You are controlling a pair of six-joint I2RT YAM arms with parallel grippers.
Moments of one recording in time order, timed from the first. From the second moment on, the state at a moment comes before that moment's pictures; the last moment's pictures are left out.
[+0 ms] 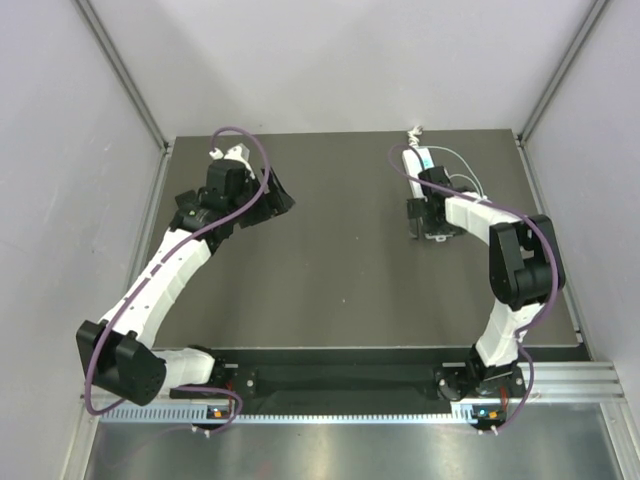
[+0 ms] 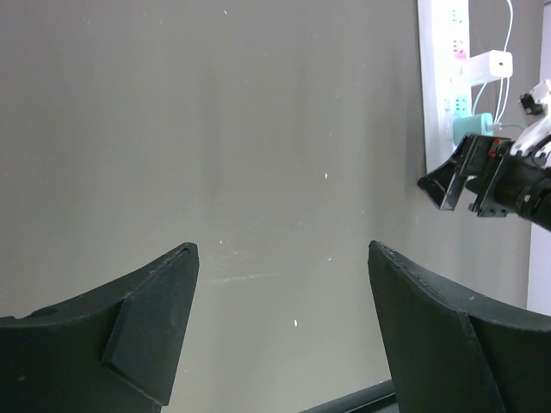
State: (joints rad) left arm -0.35 1.27 1.20 -0.52 0.05 -0.64; right arm 0.25 1.82 1.20 -0.51 0.28 0.16
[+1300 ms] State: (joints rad) left arm -0.24 1.37 1.19 -0.39 0.03 -0.71; right arm 0.24 1.78 1.13 -0.51 -0.08 -0.32
